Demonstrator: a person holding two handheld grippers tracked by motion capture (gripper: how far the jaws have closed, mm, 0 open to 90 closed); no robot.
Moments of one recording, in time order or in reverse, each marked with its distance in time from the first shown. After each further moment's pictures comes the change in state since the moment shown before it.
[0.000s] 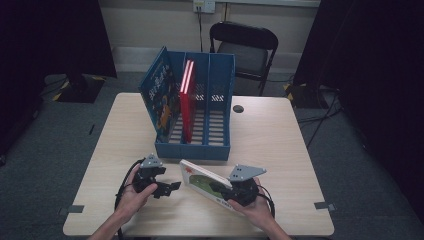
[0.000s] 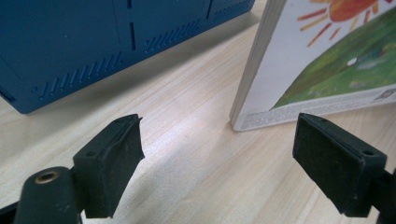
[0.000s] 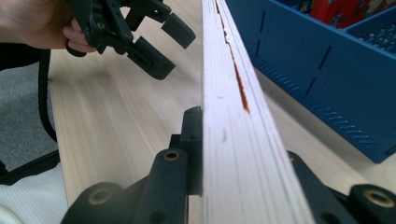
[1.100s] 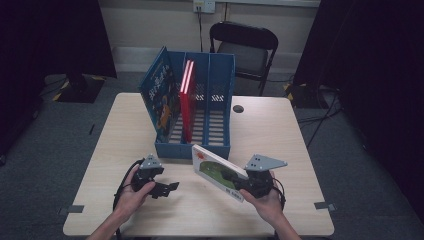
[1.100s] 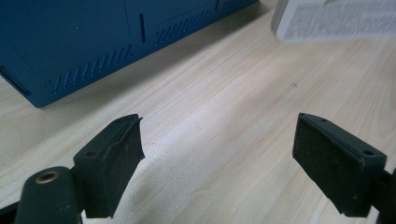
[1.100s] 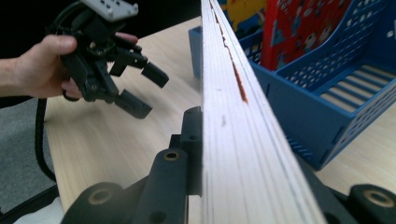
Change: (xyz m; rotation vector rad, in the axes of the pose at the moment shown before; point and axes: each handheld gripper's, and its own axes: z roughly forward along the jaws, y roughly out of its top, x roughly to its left) left arm 0.004 -0.004 0.001 0.022 0.026 0.018; right arm -0.015 0.019 -0.040 -0.109 -0.069 0.072
